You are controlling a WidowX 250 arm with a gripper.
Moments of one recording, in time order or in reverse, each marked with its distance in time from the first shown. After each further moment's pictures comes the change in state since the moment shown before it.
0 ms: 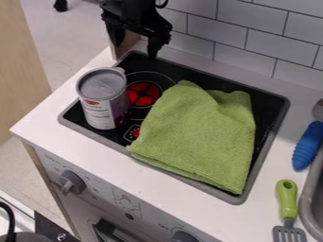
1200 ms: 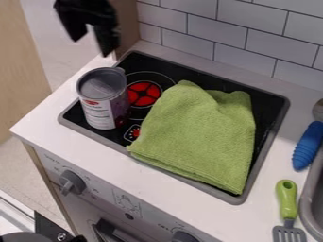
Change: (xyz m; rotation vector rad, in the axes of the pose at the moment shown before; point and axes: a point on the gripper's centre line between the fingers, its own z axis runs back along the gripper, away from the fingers) arm -0.054 0.054 0.051 -0.182 0.105 -0.225
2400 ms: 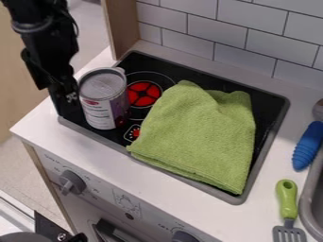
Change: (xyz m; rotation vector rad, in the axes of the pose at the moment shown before) arm -0.067 -0.022 -0.025 0.046 0.118 -0.249
